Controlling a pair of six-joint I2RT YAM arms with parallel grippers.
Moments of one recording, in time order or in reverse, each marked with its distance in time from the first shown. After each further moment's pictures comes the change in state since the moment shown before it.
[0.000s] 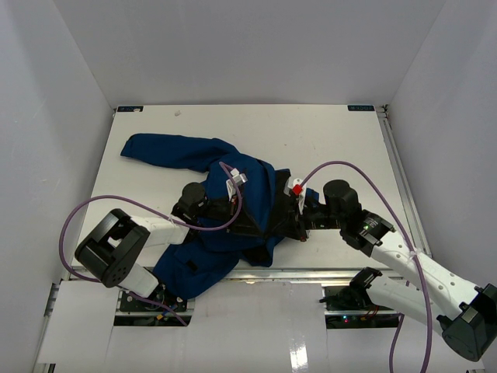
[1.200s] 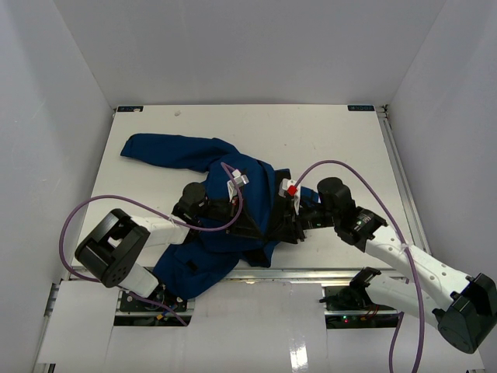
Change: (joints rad) left arm -0.005 0.001 0.005 0.001 0.030 0.000; right arm -0.005 0.075 0.002 0.021 -0.100 -0.034
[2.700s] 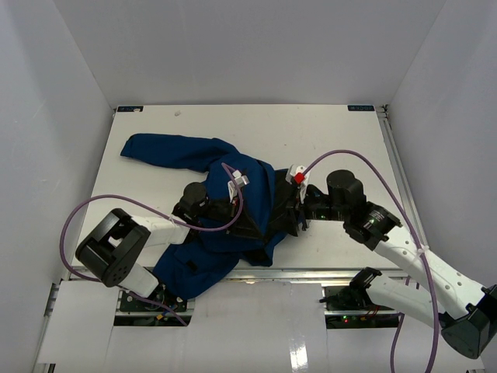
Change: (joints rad) left arm 0.000 0.005 0.000 -0.022 0.000 0.015; right arm 0.018 -0.056 0.143 -0.100 0.190 0.027
